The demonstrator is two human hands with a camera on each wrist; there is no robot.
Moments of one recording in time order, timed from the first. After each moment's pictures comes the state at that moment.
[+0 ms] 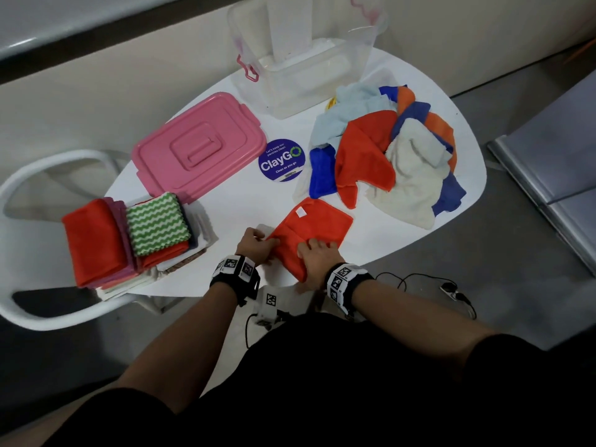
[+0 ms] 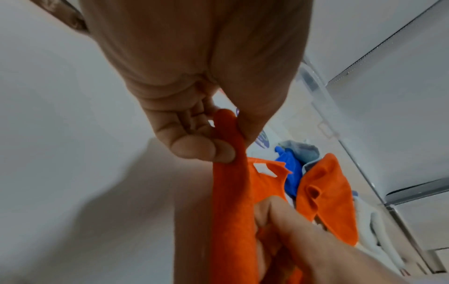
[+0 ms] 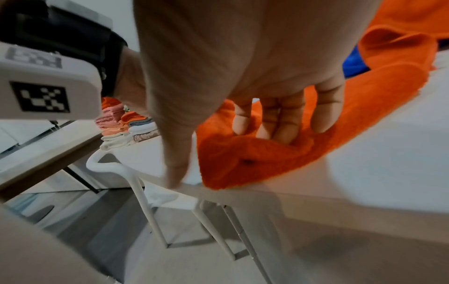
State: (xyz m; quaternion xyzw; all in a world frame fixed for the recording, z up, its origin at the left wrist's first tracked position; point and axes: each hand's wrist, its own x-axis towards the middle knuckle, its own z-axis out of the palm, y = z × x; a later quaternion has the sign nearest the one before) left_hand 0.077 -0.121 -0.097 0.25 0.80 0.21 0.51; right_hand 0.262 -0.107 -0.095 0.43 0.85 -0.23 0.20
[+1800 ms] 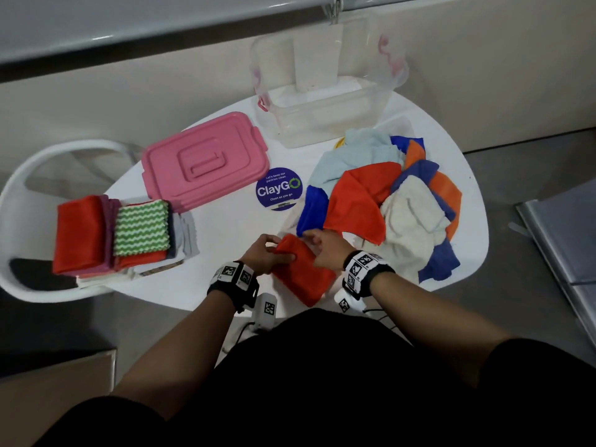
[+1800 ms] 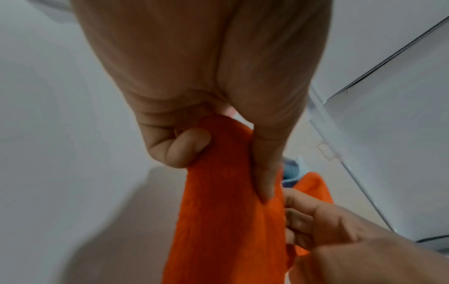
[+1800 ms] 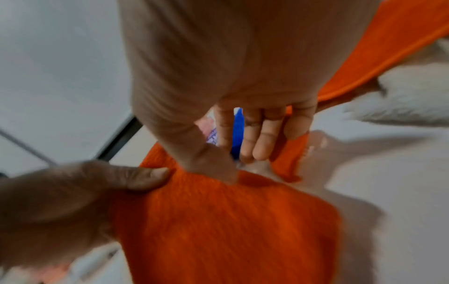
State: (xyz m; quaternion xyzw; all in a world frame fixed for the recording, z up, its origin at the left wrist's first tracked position) left_hand 0.129 -0.054 -0.091 0.21 0.74 0.26 0.59; right_hand 0.307 0.049 -0.093 0.42 0.76 -0.48 0.11
